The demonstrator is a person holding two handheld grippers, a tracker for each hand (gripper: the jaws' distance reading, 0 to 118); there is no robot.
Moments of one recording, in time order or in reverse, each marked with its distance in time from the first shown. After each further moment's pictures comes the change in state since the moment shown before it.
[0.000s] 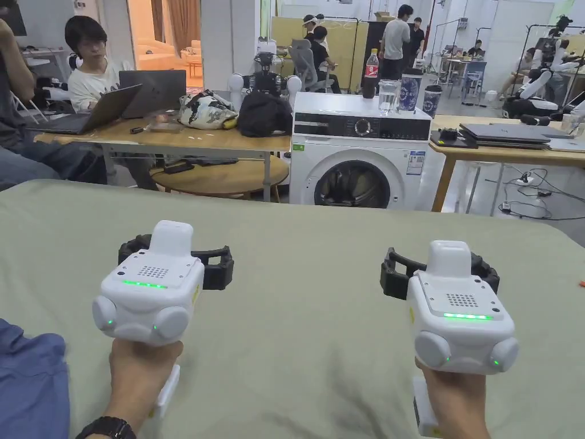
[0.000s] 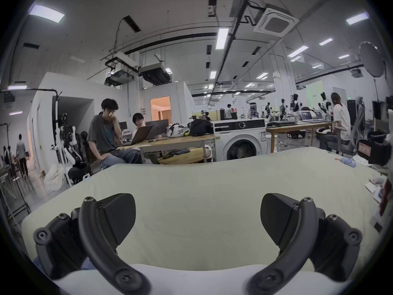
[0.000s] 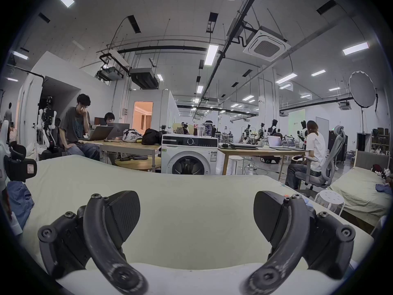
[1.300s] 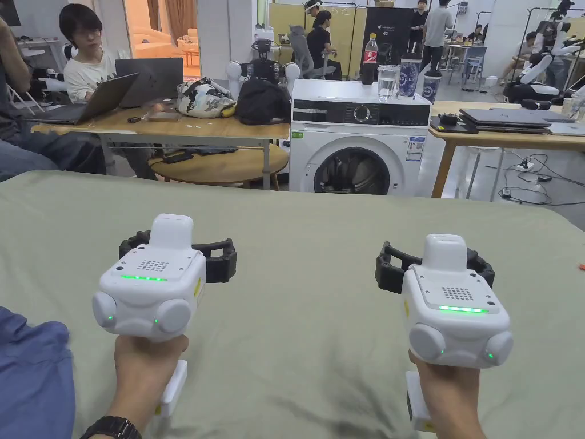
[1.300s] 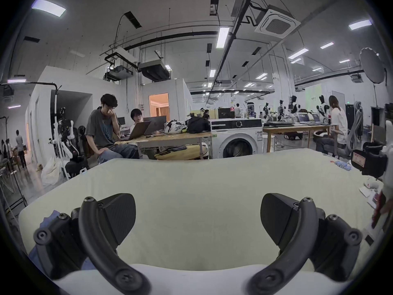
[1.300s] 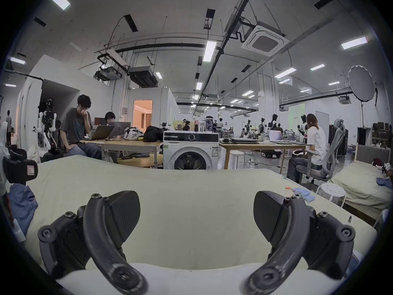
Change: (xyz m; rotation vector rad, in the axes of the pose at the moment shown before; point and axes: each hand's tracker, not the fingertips) left arm 0.001 -0.005 0.008 -0.021 0.001 0.052; right arm -0.002 -0.016 0.000 -0.028 -0.002 -0.030
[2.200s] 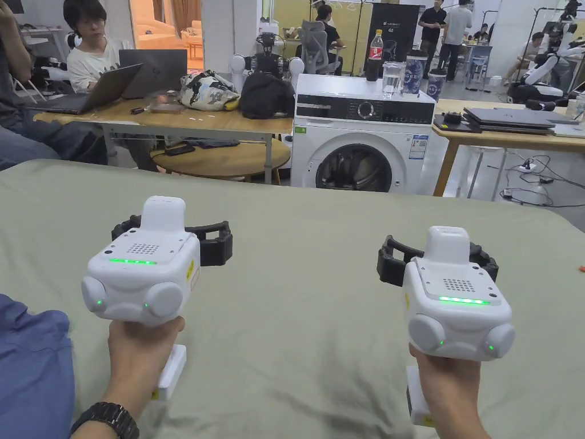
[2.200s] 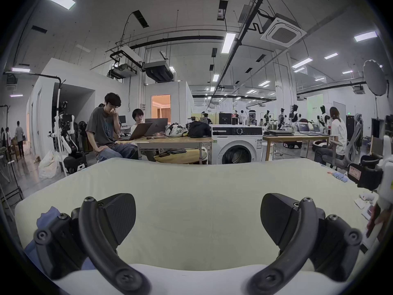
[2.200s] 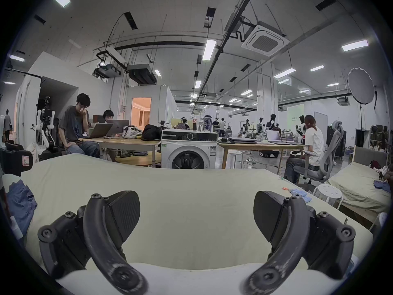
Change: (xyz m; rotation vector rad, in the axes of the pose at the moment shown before) left arm -0.008 0.012 0.011 0.032 -0.005 0.050; right arm -0.008 0.015 0.014 -0.012 -0.018 0.019
